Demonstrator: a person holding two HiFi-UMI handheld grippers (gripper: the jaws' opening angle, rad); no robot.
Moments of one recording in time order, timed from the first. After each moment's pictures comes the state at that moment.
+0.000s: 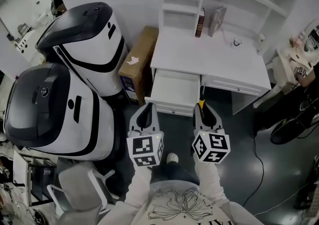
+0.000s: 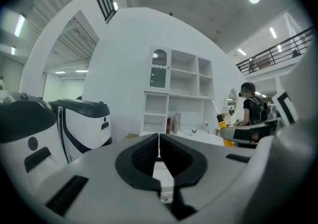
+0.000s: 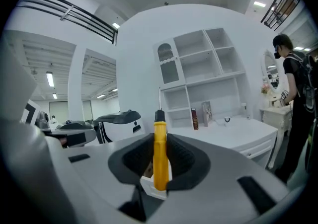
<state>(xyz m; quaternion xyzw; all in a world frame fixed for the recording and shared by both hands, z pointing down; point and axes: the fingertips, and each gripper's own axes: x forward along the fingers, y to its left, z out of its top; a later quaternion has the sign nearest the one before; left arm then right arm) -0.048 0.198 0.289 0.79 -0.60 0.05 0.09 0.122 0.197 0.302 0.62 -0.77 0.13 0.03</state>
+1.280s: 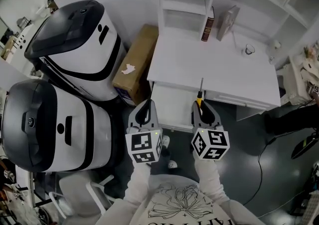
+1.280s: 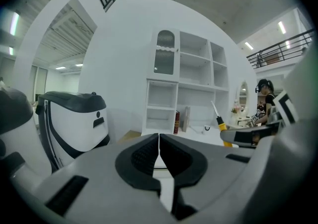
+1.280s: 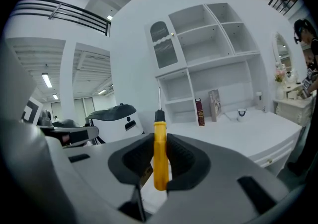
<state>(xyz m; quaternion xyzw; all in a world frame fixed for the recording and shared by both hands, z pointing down) -0.030 0.006 0.328 0.78 -0.61 0.08 0.12 0.136 0.003 0.348 0.59 -0.78 0.18 0.06</state>
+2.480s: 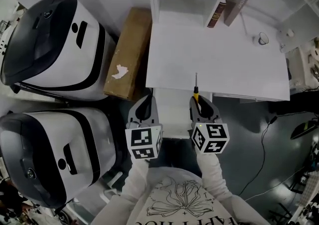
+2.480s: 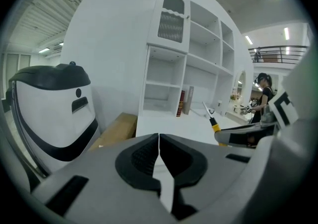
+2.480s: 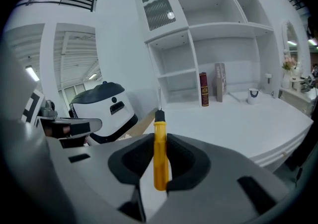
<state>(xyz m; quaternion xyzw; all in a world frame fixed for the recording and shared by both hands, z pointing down) -0.056 -0.157 0.429 0.80 -0.54 0.16 0.19 0.097 -0.141 0.454 0.59 -0.75 0.25 0.15</state>
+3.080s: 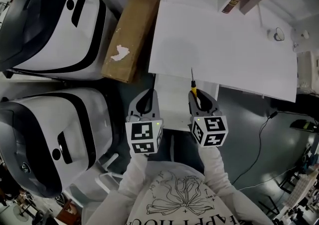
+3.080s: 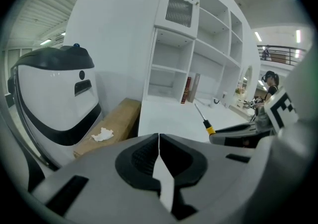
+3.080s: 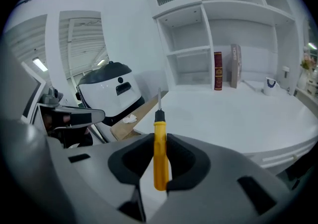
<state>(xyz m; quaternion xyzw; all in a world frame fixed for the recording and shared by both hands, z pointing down) -0.066 -0.152 0.492 0.78 -0.54 0.20 0.25 0.074 -0.143 0.525 0.53 -0.77 0.28 0.23</state>
